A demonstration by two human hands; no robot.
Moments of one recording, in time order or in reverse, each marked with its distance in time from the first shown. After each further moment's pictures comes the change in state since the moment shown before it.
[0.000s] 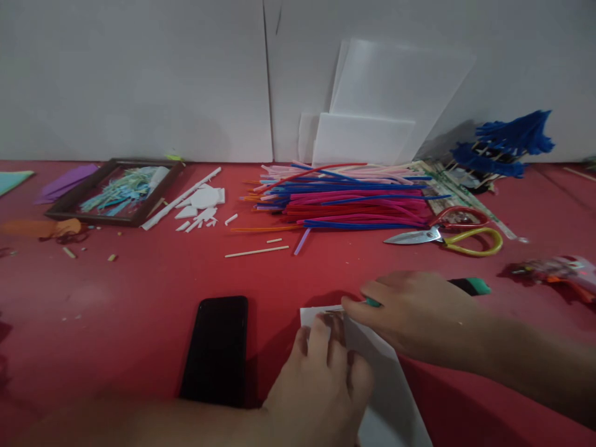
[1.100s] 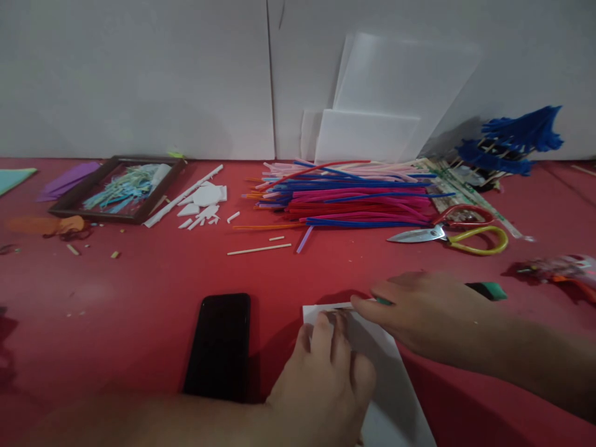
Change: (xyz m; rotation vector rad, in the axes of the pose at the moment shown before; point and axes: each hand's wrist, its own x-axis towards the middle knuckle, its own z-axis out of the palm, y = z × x) left_hand 0.000 0.002 -0.003 -0.051 -0.042 -0.018; right_hand -0.011 0.004 0.004 0.056 -0.048 0.028
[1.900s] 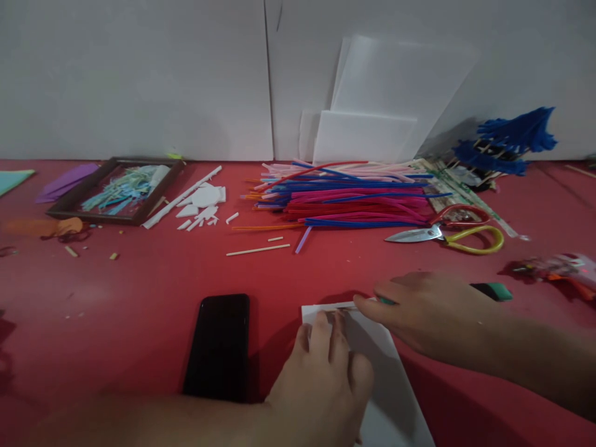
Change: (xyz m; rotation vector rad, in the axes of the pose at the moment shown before) left_hand 0.000 0.000 0.000 0.008 0.014 0.007; right_hand -0.006 0.003 0.001 -0.055 -0.028 0.016
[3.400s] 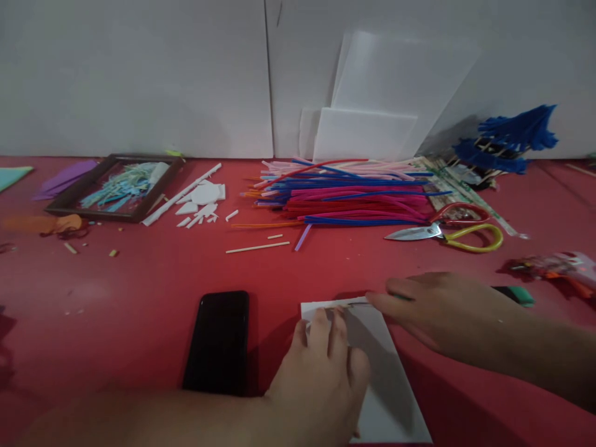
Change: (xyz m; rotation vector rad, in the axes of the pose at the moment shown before) left_hand 0.003 0.002 -0.002 -0.019 -0.020 -0.043; right_hand -0.016 0.007 0.002 0.055 -0.053 0.022
